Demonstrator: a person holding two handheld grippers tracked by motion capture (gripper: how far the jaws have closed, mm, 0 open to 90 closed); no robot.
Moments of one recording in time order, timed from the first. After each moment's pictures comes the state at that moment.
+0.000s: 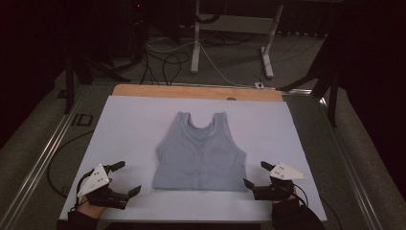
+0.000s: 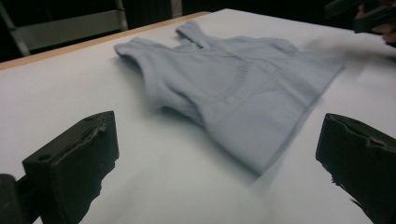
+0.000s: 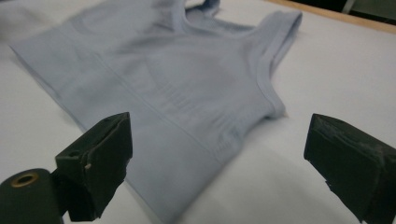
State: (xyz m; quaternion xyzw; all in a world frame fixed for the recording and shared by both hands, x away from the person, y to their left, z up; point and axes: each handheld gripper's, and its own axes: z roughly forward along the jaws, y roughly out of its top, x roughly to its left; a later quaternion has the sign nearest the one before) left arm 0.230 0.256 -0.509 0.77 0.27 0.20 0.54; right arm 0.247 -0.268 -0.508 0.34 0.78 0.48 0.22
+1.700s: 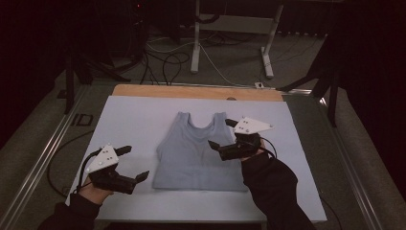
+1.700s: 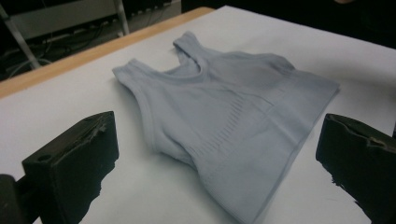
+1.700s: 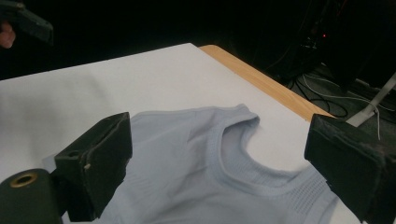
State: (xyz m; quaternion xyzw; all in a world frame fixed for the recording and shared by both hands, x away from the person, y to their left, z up) left arm 0.250 0.224 -0.441 0.80 0.29 0.18 0.49; right arm 0.329 -0.164 -0.407 0.23 0.79 0.52 0.22
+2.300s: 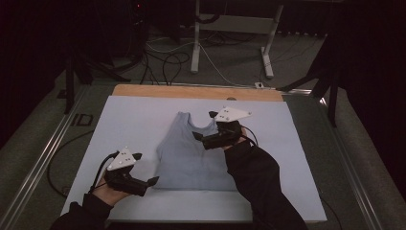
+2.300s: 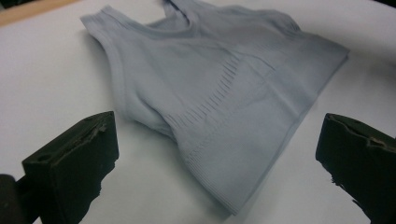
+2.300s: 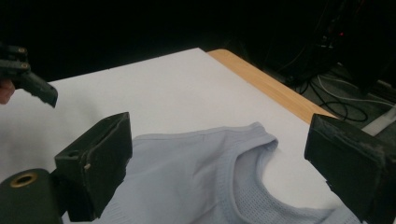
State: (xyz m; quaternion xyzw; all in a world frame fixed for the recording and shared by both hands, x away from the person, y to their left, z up) left arm 0.261 0.200 -0.470 0.83 0.31 0.14 0.44; right arm 0.366 -0.121 -0.413 0.22 0.80 0.52 0.20
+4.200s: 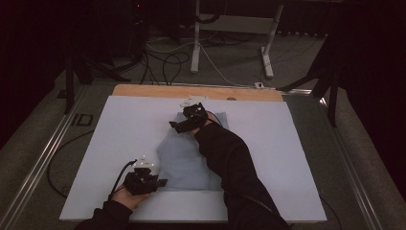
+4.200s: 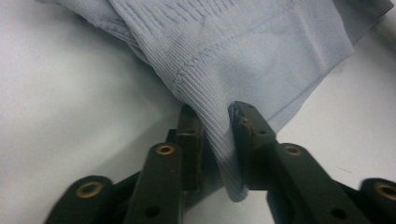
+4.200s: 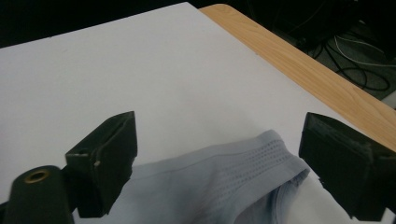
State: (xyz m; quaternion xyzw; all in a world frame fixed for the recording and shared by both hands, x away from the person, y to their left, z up) left arm 0.271 0.168 -0.522 0.83 0.40 0.03 0.37; right arm 0.463 -0.036 -0.468 0.25 0.84 0.46 0.17
